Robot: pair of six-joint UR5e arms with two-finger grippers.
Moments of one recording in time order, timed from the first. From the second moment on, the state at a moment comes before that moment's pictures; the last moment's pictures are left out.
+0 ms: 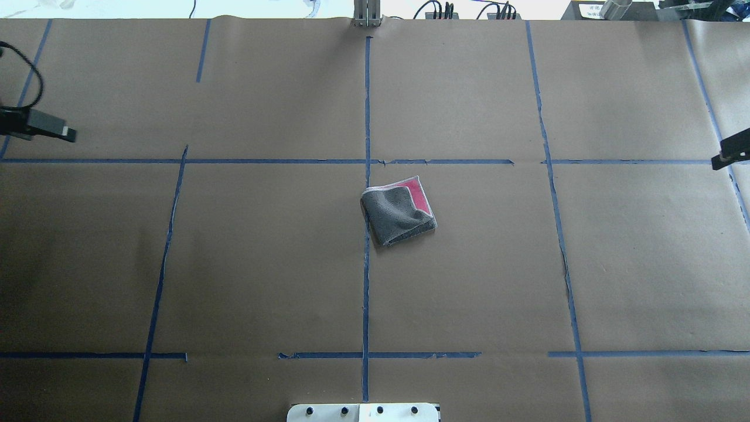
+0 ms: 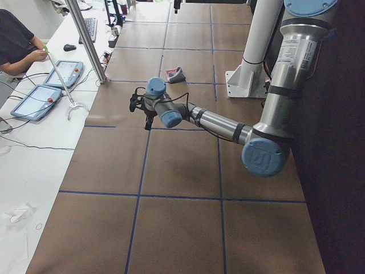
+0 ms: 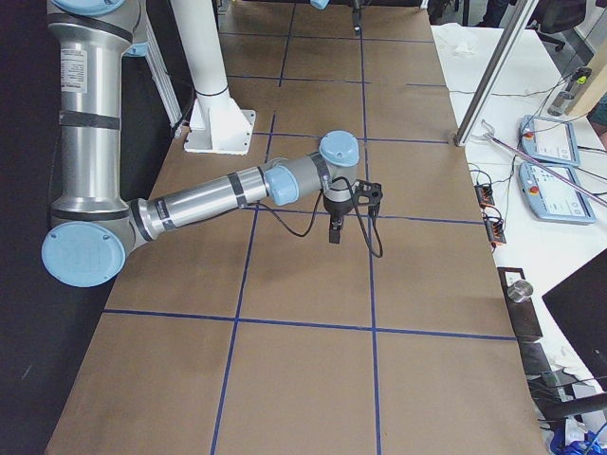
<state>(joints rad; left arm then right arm) -1.22 -1.62 -1.67 -2.17 -2.31 -0.62 1.30 -1.66 1.96 -1.49 2.31 0.54</state>
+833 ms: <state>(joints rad) -1.56 -1.50 -1.66 -1.70 -2.39 0.14 1.53 -1.74 1.74 -1.52 2.32 -0.05</state>
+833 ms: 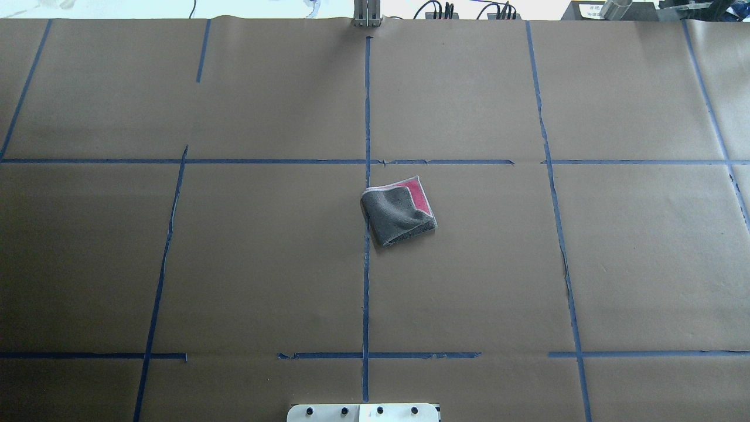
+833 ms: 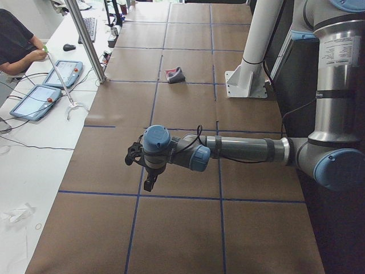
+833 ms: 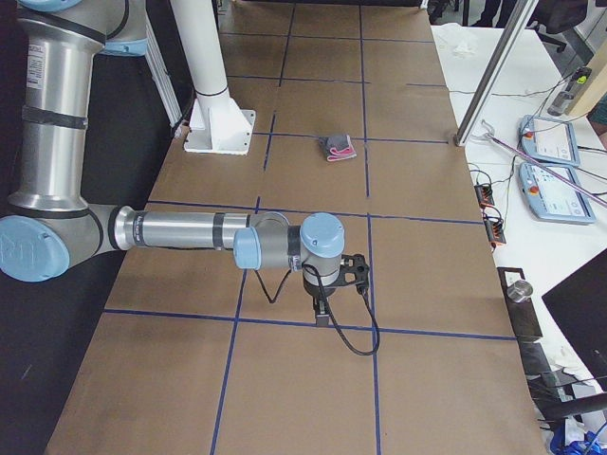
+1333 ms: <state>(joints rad) -1.58 -1.50 -1.68 -1.37 -2.39 0.19 1.54 -1.71 1.73 -1.60 2.34 -0.08</state>
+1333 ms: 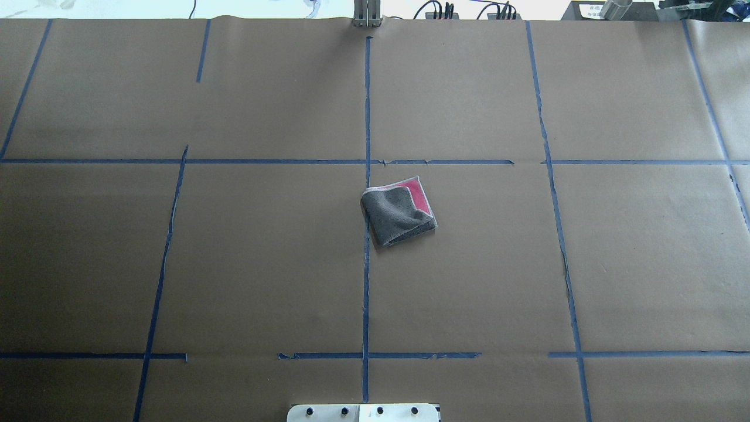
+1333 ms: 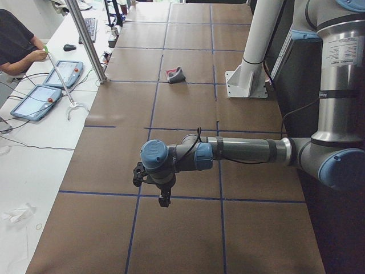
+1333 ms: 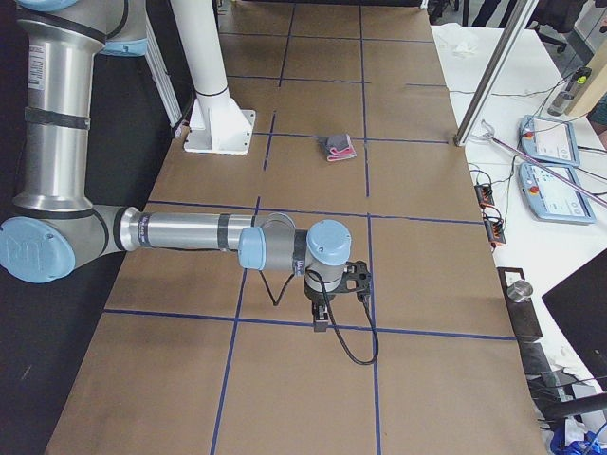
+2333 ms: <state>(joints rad) -1.58 -1.50 -1.74 -1.29 -2.39 0.23 1.54 -1.68 1.72 -1.61 2.36 -0.07</state>
